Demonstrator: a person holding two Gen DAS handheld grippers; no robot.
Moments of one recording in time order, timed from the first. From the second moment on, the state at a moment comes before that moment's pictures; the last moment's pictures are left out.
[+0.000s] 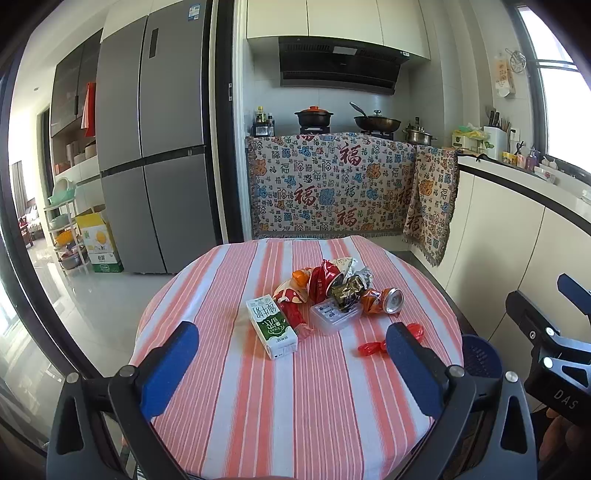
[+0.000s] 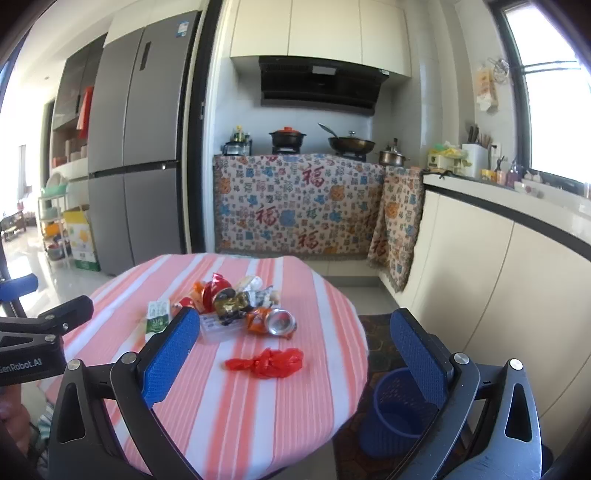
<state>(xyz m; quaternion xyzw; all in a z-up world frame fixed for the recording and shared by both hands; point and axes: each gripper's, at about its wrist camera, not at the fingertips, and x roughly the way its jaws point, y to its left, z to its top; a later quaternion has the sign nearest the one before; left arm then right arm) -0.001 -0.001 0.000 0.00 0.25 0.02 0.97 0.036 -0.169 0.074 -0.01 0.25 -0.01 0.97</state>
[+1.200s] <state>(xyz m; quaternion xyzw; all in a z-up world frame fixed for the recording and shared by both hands) 0.000 -0.004 -0.001 0.00 0.25 0.02 0.97 0.031 -0.172 0.072 -0.01 0.24 -0.02 0.97</state>
